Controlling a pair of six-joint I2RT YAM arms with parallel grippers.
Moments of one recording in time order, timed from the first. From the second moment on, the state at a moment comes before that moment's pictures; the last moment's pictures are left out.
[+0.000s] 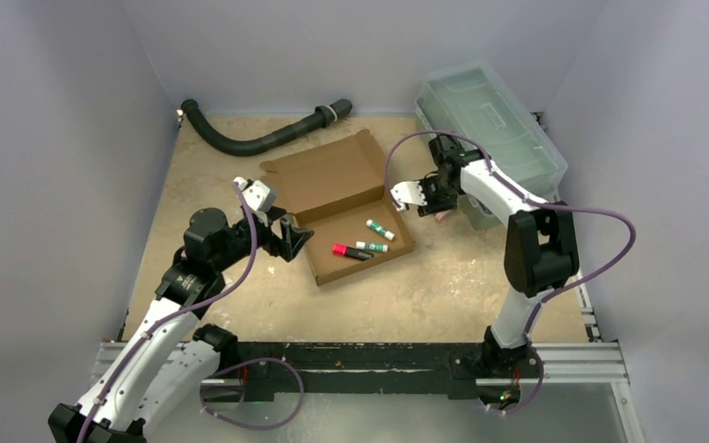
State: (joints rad) left arm -0.40 0.69 0.66 -0.16 0.36 -0.09; right arm 0.29 1.79 1.38 -0.82 -0.15 -1.55
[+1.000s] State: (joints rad) left arm -0.40 0.69 0.66 -0.16 0.36 -0.09; right arm 0.32 1.93 1.45 -0.84 -0.04 -1.57
